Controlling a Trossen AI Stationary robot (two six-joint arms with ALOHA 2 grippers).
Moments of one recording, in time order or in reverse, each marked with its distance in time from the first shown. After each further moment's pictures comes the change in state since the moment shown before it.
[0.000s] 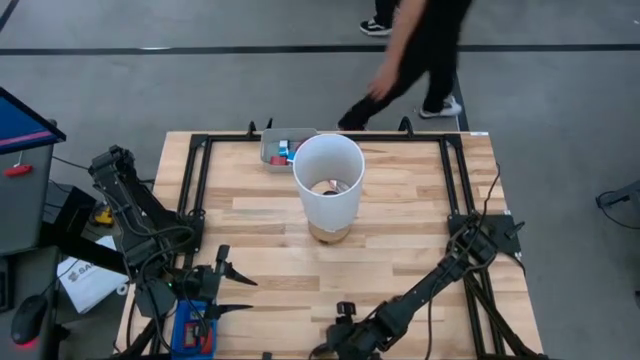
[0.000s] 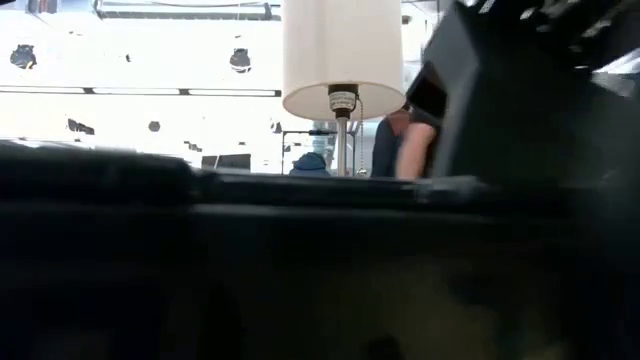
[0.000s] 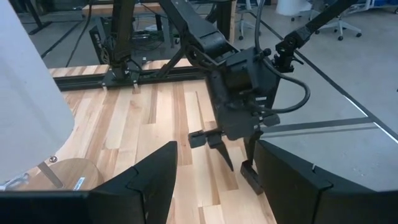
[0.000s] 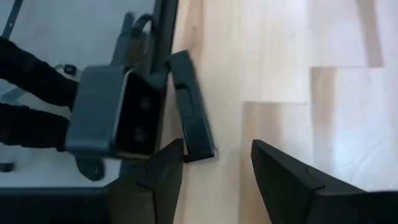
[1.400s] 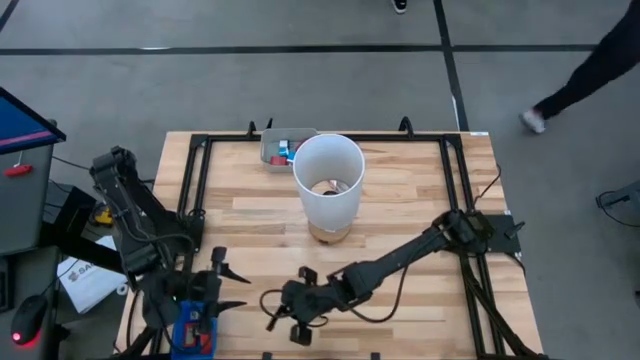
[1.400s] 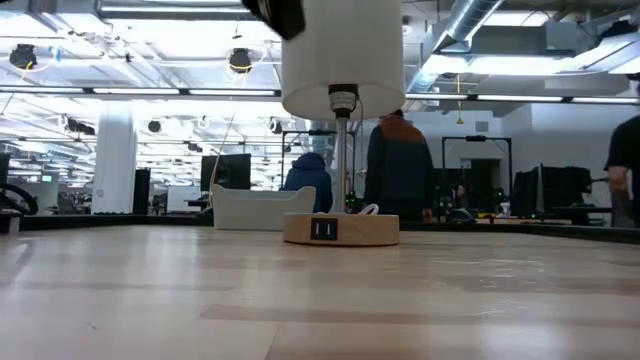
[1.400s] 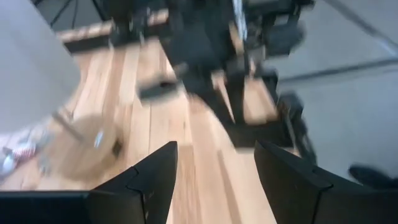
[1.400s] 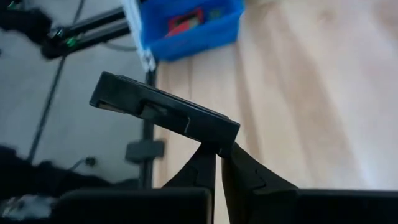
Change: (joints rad) left arm -0.039 0.020 0.000 -0.264 0.001 -0.116; right arm -0.251 0.025 0.372 -0.106 -0.046 -0.026
